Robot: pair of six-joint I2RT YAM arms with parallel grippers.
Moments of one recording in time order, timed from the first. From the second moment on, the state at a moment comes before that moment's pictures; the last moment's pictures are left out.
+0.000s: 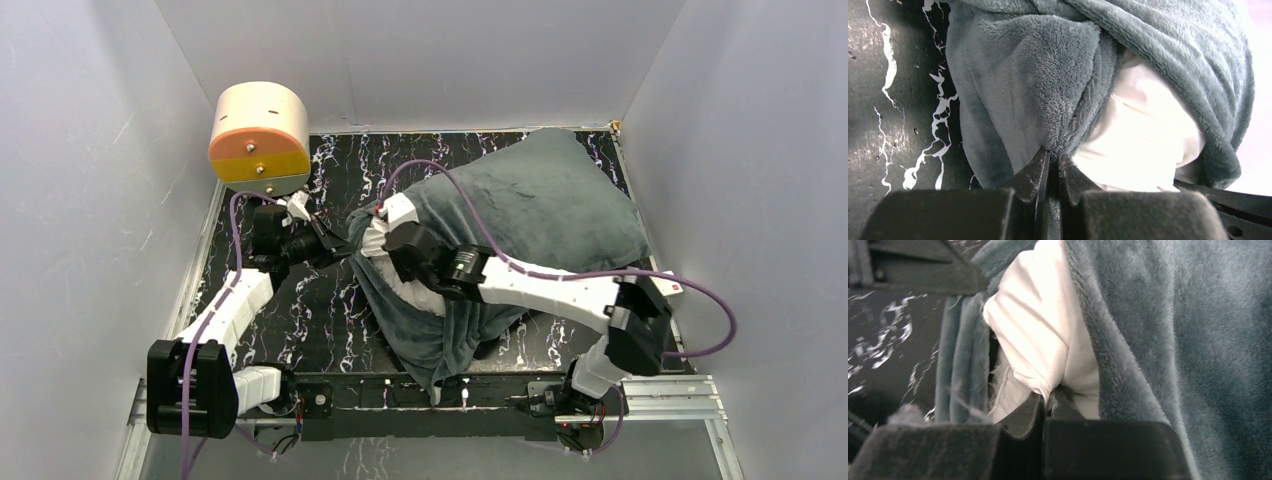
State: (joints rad) left arm -0.07 1.18 0.64 -0.13 0.58 -0.72; right arm 1.17 1.61 1.30 -0.38 0.48 0.33
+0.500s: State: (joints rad) left arm -0.06 1.29 0.72 -0.29 0.52 -0.71; right arm 1.12 1.22 1.00 -0.25 0.18 0.31
